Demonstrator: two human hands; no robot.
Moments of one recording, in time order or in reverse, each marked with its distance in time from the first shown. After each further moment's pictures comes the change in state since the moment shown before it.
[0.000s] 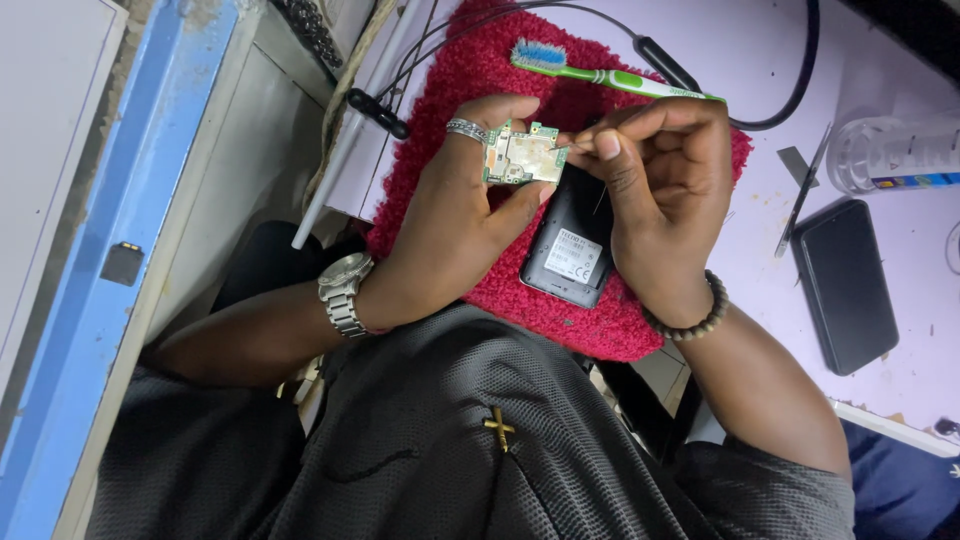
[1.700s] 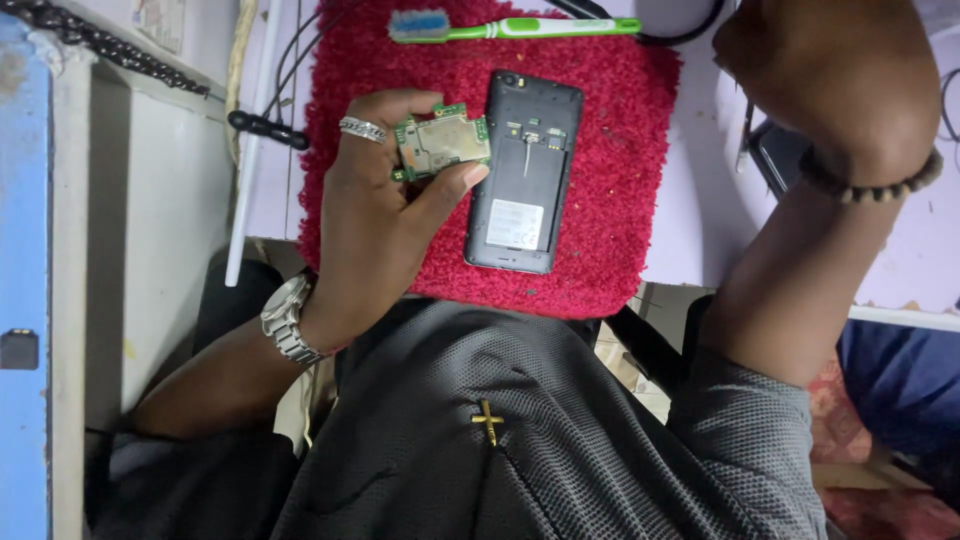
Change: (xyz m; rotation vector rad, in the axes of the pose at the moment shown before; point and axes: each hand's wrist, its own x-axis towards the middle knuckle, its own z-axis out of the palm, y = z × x) left_hand 0.001 0.018 -0.005 0.143 -0.058 -0.036; right_hand 0.032 0.015 -0.197 -1.601 -0.371 0.197
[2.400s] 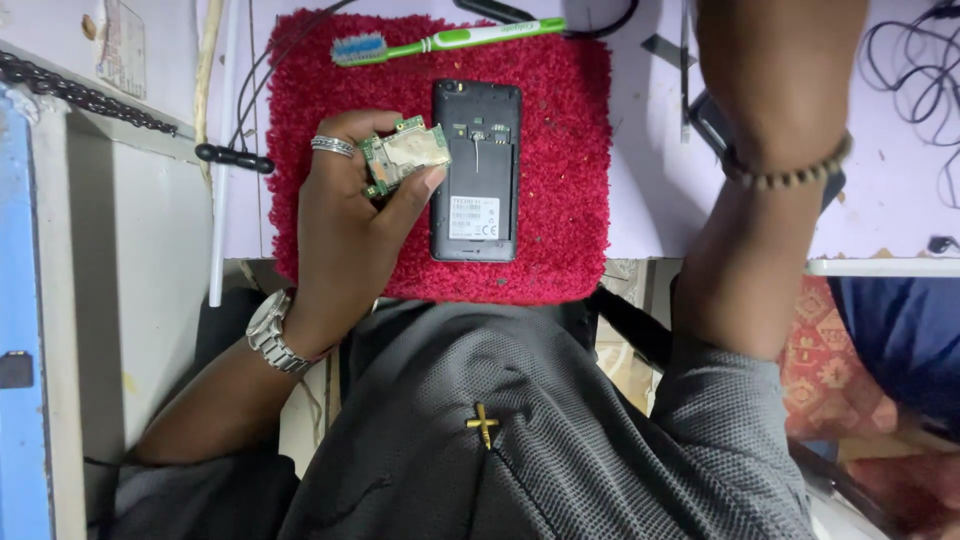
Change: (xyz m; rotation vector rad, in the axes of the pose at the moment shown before) left_hand -0.001 0.000 0.005 0.002 -0.045 -0.004; right_hand -0.013 -0.013 0.026 -0.057 0.171 0.109
